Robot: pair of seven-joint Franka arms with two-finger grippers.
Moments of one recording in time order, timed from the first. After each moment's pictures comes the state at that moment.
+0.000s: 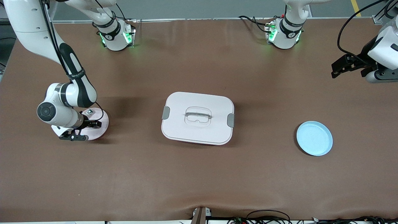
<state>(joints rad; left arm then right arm) 0.06 -0.01 -0.17 -1.52 0.02 1.47 -0.13 -0.01 0.50 -0.07 -2.01 -0.04 2.38 0.00</state>
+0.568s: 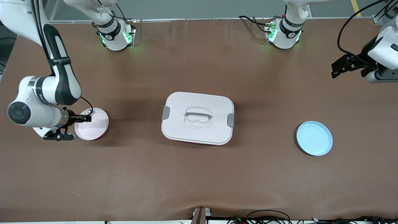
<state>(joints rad) 0.05 -0.01 -0.17 -1.52 0.02 1.47 -0.13 0.03 0.36 -0.06 -1.79 -0.04 1.87 0.00</state>
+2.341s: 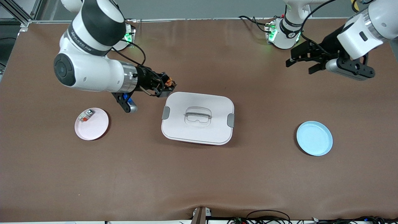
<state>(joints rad) 0.05 -0.01 -0.27 -1.54 -0.43 1.55 -0.19 0.49 0.33 -0.05 -1.40 0.64 1.65 1.26</state>
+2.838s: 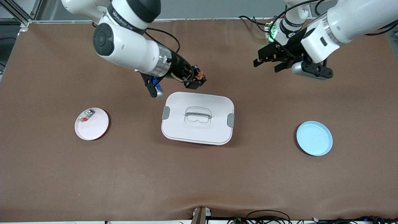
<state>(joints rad) 0.04 -0.01 -0.39 -1.65 -0.57 1.74 -0.35 0.67 0.35 -0.05 -1.36 0.65 1.87 1.57</state>
